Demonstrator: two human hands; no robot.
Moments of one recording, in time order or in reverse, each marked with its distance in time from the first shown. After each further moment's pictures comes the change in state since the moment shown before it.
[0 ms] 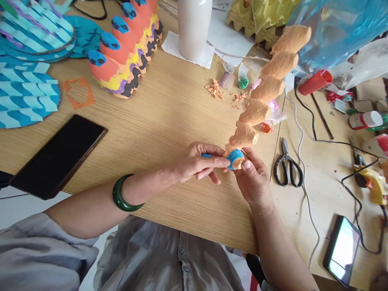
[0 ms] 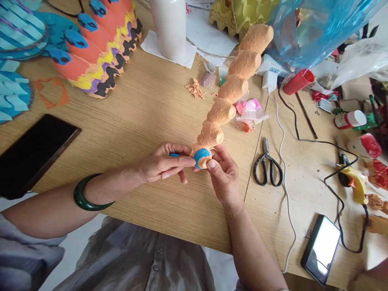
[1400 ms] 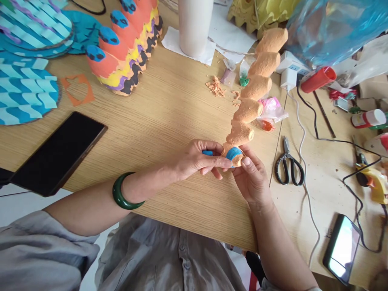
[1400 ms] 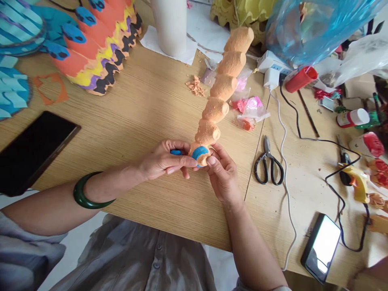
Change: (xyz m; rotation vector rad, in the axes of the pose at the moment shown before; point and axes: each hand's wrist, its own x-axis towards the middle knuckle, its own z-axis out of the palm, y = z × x) left_hand 0.003 -0.005 -0.004 0.097 0.053 0.001; right_hand -0.001 0.004 -0.003 -0.054 -0.006 0.038
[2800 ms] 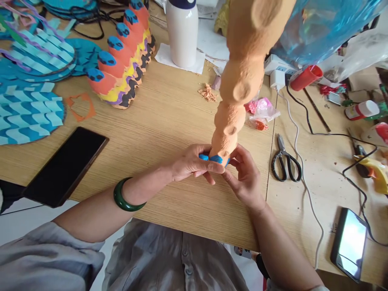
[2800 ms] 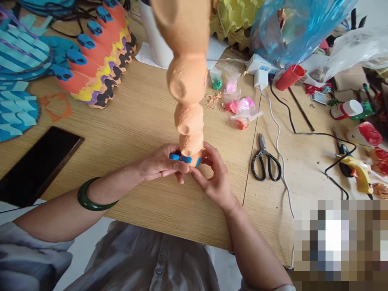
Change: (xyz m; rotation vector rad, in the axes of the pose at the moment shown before) left_hand 0.003 0.006 -0.006 0.003 -0.082 -0.108; right_hand -0.009 0.007 0.001 -0.528 -0.009 -0.394
